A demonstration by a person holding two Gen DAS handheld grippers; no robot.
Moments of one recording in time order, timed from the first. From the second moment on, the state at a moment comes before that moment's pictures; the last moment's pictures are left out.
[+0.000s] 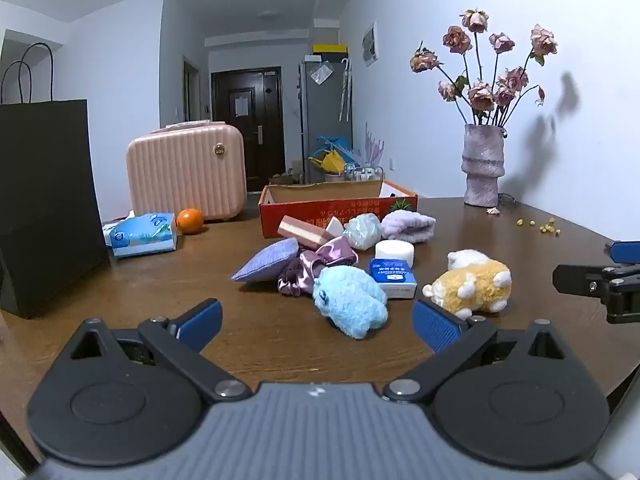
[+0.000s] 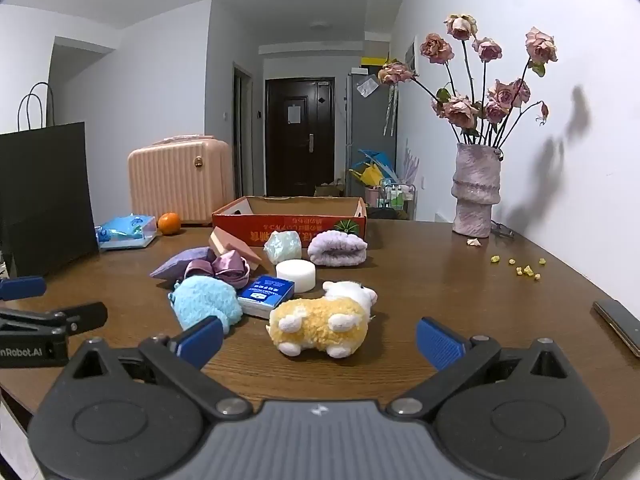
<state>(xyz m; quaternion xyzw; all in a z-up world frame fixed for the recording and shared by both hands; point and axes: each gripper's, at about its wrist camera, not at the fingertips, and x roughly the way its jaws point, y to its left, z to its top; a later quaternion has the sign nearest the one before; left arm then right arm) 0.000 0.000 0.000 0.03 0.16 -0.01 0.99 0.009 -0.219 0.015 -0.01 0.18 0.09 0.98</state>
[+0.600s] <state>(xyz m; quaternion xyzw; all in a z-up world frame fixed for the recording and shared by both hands) -0.008 -0.001 0.010 0.03 0.16 -0.01 0.99 0.002 -0.220 0.018 -0.01 0.18 0.09 0.98</state>
